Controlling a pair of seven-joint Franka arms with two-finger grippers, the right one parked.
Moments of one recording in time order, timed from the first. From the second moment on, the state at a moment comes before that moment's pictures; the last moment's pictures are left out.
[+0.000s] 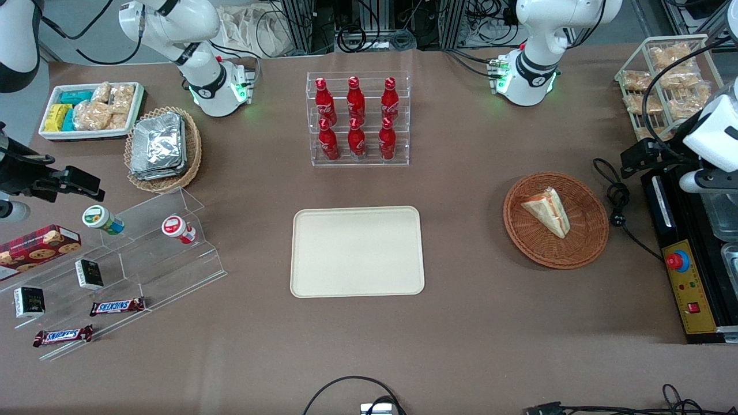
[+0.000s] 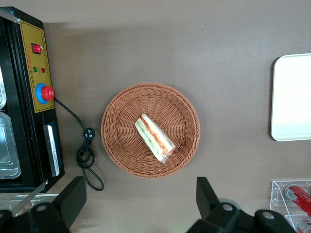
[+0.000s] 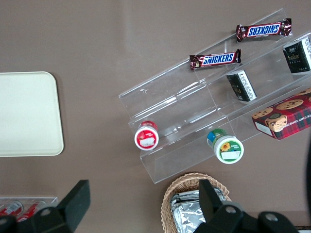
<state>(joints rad) -0.06 0.05 0.00 -1.51 0.02 1.52 0.00</state>
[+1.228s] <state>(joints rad) -0.05 0.01 0.00 -1.95 0.02 1.90 -0.46</state>
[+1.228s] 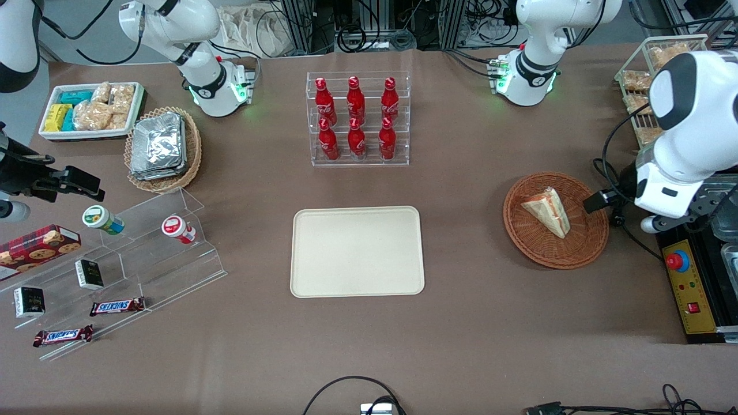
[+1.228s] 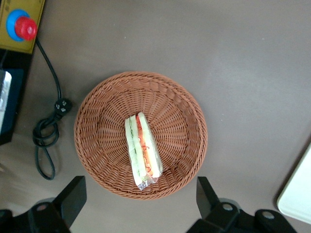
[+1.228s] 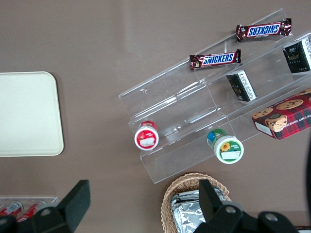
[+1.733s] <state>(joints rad) -0.05 0.00 0.00 -2.20 0.02 2.16 -0.58</state>
